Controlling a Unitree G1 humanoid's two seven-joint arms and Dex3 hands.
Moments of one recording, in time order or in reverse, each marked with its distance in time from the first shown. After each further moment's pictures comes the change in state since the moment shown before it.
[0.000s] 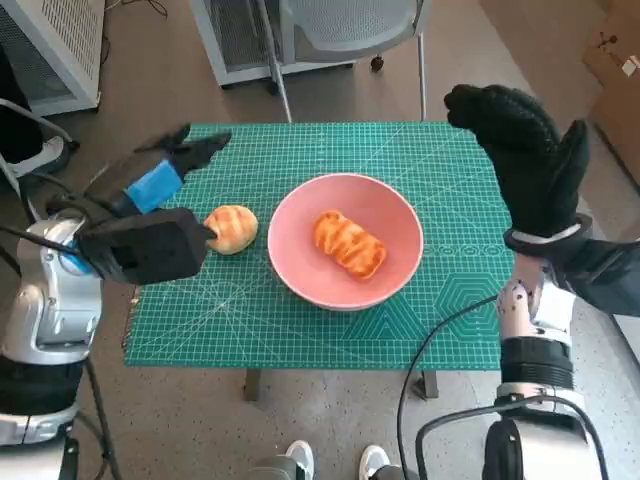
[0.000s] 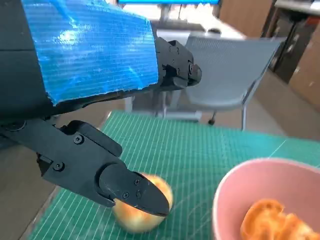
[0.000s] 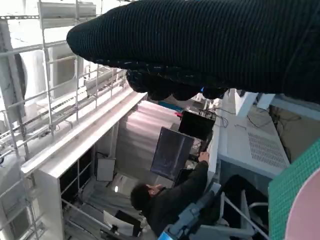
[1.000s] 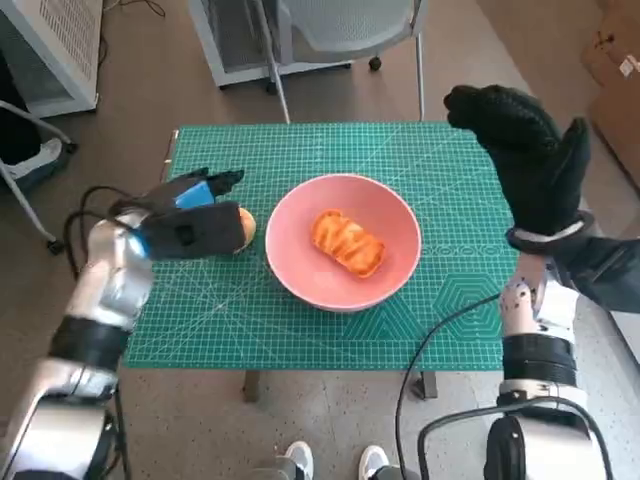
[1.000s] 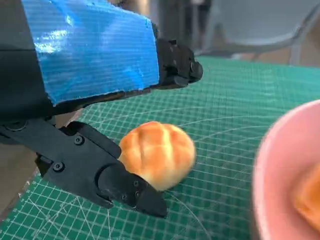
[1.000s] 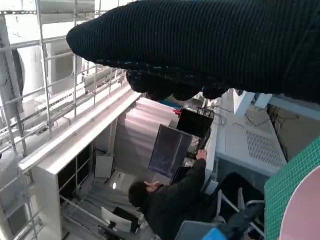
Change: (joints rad) left arm -0.239 -0.152 -0.242 0.662 0.106 -0.047 0.151; right arm -0.015 -0.012 -0.008 0.007 -0.001 0.002 0.026
